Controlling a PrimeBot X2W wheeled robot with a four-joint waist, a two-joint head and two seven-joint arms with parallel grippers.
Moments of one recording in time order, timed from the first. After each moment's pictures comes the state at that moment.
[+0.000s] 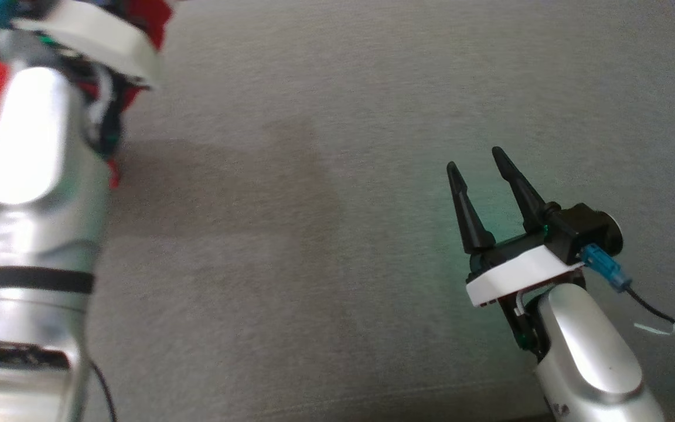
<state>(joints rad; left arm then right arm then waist) -0.96 0.19 -0.26 0.70 -0.20 -0.11 -0.24 -0.33 -0.07 0.27 0.38 0.15 0.12 -0.25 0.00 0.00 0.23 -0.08</state>
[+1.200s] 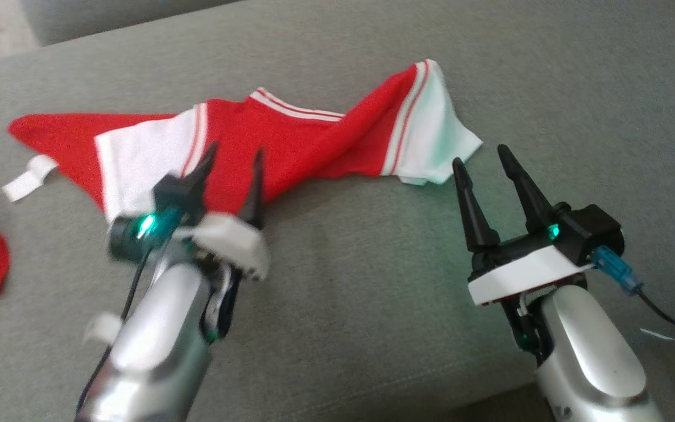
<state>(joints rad) -0.51 0.10 -0.51 0.53 -0.37 0.14 -0.25 -0.31 -0.06 0.27 0.34 0.21 0.12 -0.25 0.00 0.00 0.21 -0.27</state>
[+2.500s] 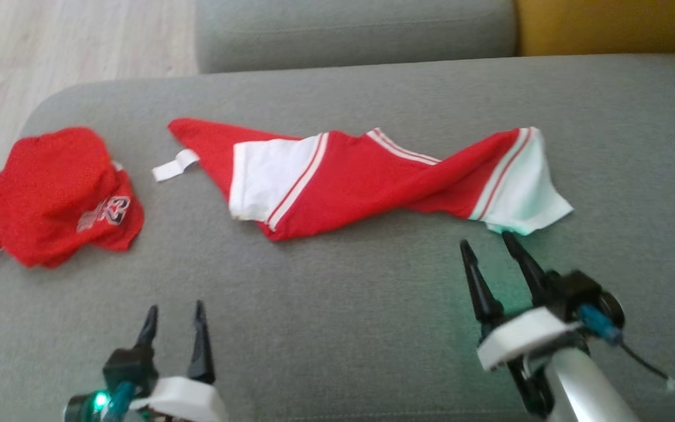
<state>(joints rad) 0.10 0.05 -0.18 0.24 -0.15 0.15 -0.25 -0.16 -0.05 0.22 0.46 0.13 0.12 -0.25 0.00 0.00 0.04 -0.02</state>
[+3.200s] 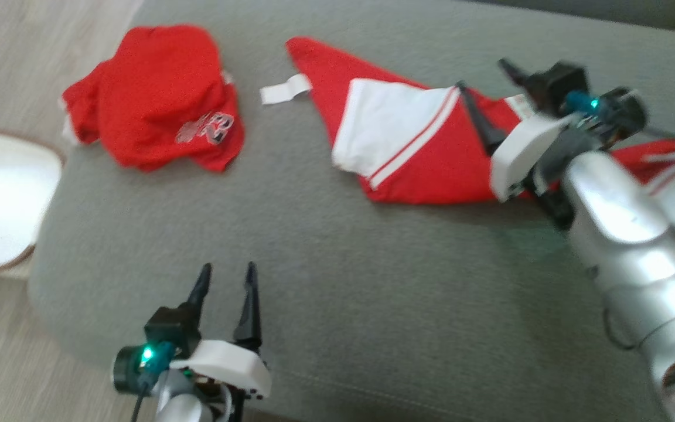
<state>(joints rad) -0.03 0.05 -0.35 0.25 -0.25 0.16 -0.25 -0.86 -0.21 0.58 0.88 0.29 0.12 -0.08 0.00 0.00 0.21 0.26</state>
